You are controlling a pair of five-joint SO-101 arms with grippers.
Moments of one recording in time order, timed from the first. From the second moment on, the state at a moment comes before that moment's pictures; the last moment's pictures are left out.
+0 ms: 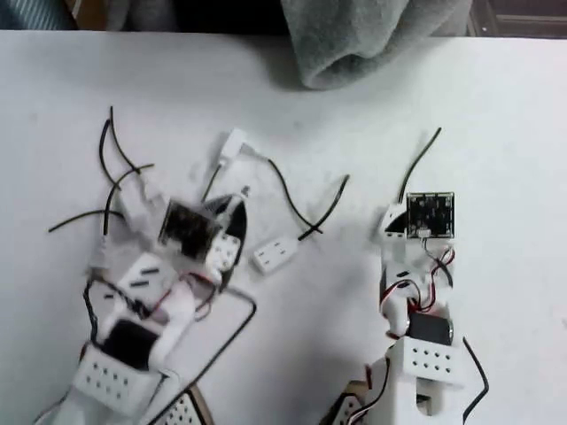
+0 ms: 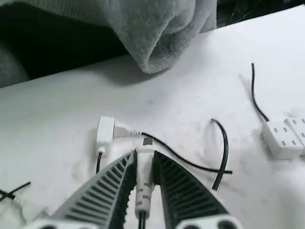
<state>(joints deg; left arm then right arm) 19.3 -77.9 77.5 33.5 -3.1 8.9 -68.1 88.5 17.4 13.3</state>
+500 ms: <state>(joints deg) 18.2 -17.7 27.2 61.9 8.0 9.9 -68.1 88.5 16.7 13.0</state>
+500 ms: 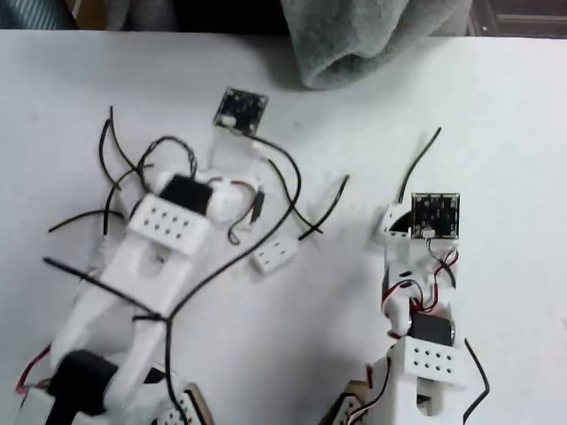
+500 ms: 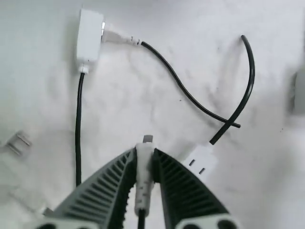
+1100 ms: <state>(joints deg) 23.5 -8.2 11.3 86.0 33.3 14.8 -68.1 89.1 14.8 7.3</state>
